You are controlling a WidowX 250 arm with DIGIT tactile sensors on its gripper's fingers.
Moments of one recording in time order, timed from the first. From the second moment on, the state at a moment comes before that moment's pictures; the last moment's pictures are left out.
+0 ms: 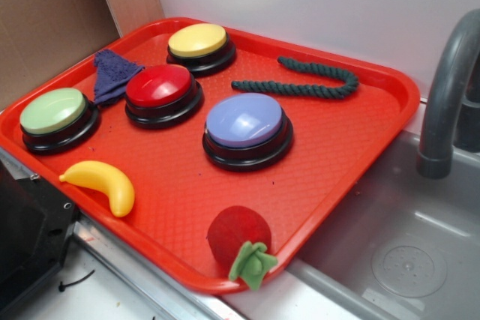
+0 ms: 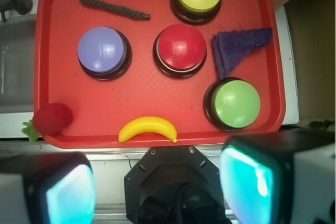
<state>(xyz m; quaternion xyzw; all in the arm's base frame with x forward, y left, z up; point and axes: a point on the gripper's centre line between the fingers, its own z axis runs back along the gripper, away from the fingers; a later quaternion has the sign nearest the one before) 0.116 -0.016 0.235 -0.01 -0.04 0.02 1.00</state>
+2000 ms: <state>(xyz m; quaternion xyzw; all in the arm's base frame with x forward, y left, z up) 0.268 -0.101 0.049 -0.01 -0.03 -0.16 0.99</state>
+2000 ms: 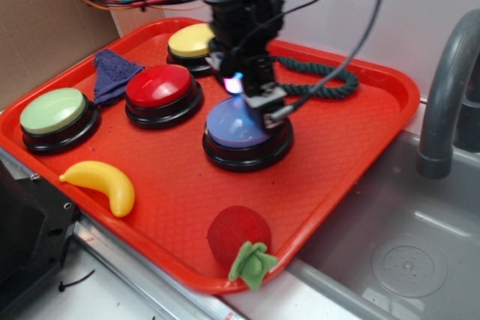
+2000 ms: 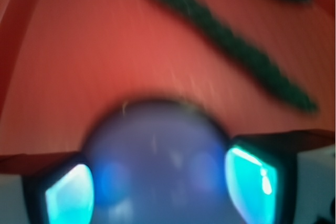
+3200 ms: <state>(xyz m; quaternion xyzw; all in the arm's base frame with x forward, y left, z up) 0.272 -0.118 0.076 0.04 -0.02 -0.20 0.98</state>
